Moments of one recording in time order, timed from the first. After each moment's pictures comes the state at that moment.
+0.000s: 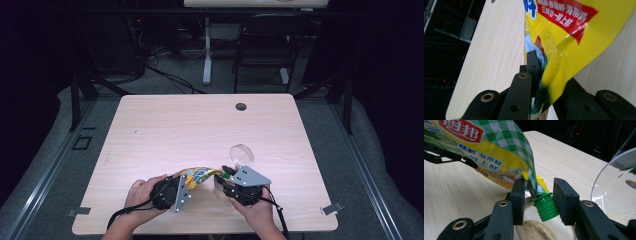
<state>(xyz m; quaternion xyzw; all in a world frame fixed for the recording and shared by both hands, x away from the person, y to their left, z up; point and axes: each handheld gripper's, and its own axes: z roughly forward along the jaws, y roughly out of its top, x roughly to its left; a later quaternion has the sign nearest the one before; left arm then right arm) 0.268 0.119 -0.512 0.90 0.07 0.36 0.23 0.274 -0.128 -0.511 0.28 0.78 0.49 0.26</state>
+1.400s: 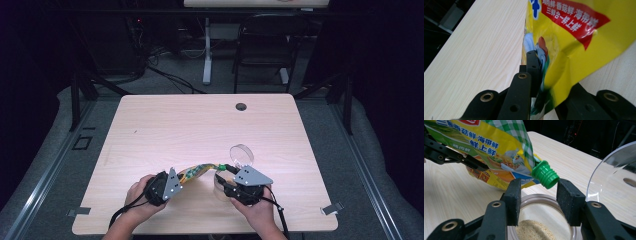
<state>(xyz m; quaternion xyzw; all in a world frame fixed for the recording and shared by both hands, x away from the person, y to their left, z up) 0.284 0.140 -0.519 0.90 0.15 0.29 0.30 0.275 -0.132 -0.512 0.29 0.77 0.50 0.26</state>
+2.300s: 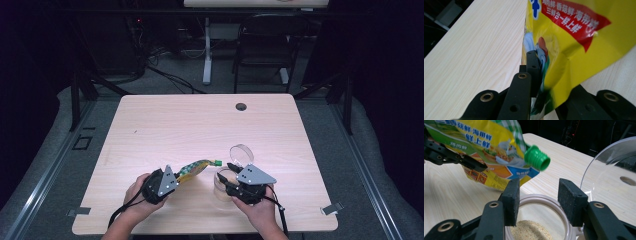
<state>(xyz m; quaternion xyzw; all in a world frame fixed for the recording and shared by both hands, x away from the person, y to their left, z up) 0.291 0.150 -0.520 0.89 0.18 0.27 0.33 0.276 -0.137 -0.512 0.30 0.77 0.51 0.26</state>
